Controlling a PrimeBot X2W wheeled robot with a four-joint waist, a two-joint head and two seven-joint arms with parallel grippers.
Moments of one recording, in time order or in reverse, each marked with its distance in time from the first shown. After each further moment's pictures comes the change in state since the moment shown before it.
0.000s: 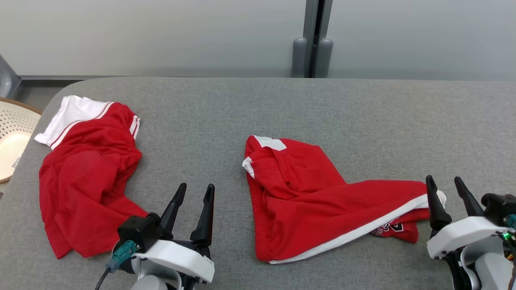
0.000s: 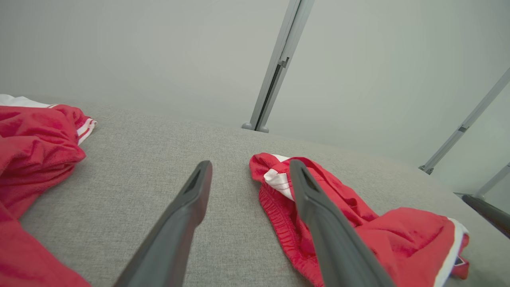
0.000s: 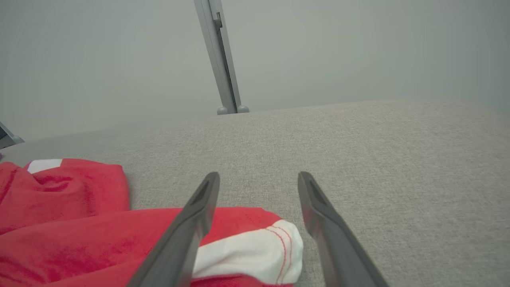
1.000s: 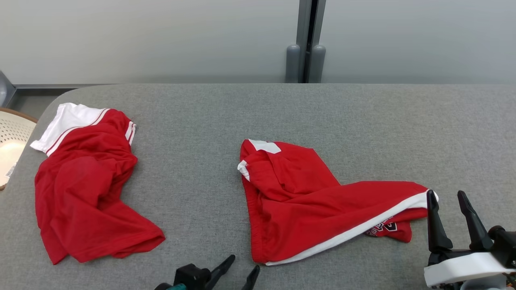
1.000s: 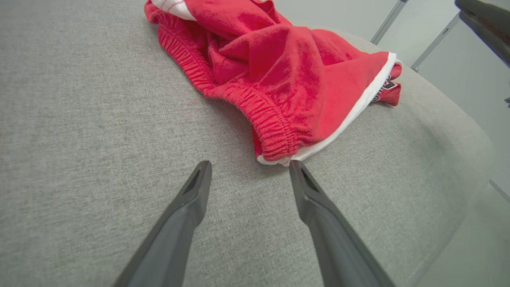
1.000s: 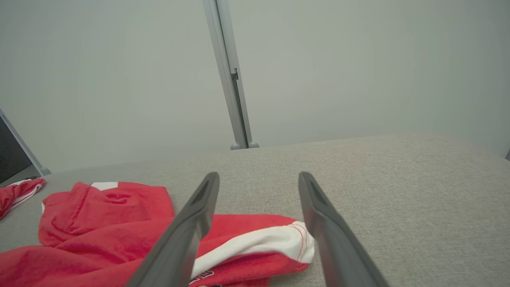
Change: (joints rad) left arm 0.024 0.093 -0.406 0.189 -0.084 -0.068 0.000; right arm 0.270 0.099 -0.113 -0.405 -0.105 0.000 -0.039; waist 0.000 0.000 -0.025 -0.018
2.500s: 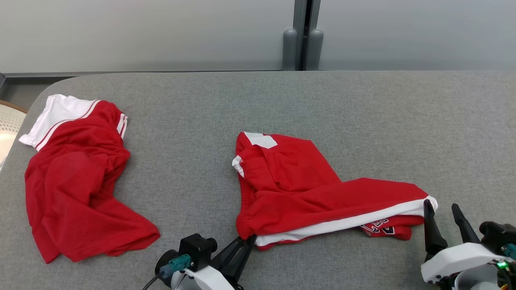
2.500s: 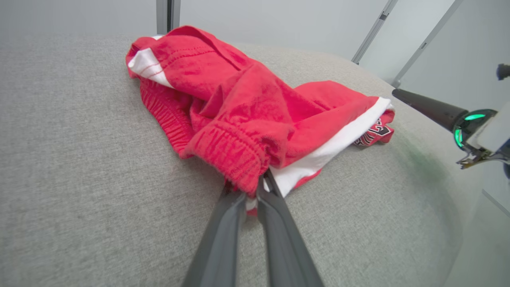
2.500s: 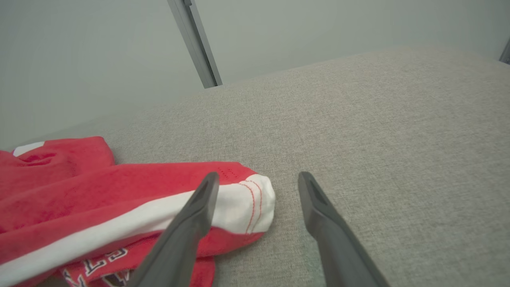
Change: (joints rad) left arm -0.122 0.015 -0.050 -0.031 -0.055 0.000 0.000; right arm -0.102 0.019 -0.031 0.248 0.046 0.000 0.068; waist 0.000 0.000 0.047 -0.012
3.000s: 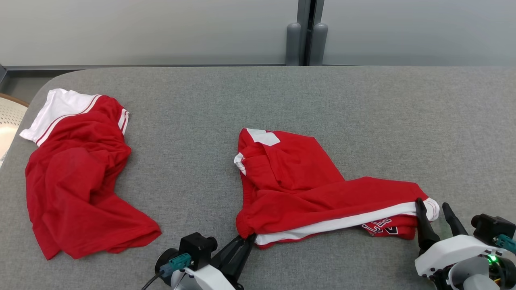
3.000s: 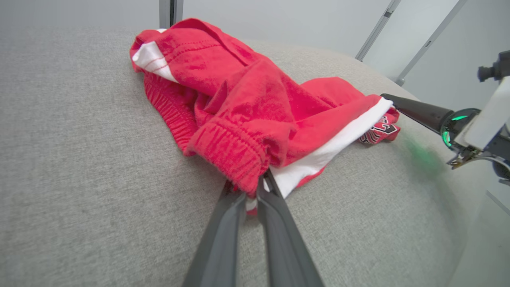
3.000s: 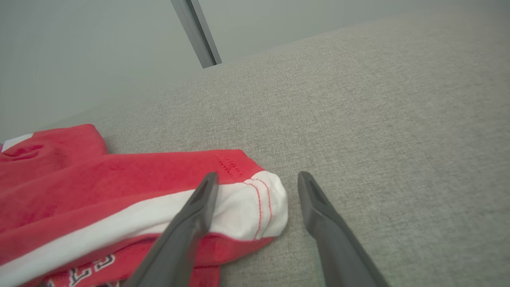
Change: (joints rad) left arm -0.003 -0.001 0.002 -0.002 0.006 0.000 0.000; right arm -0.067 -0.009 0.044 0.095 0.069 0.000 0.025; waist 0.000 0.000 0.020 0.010
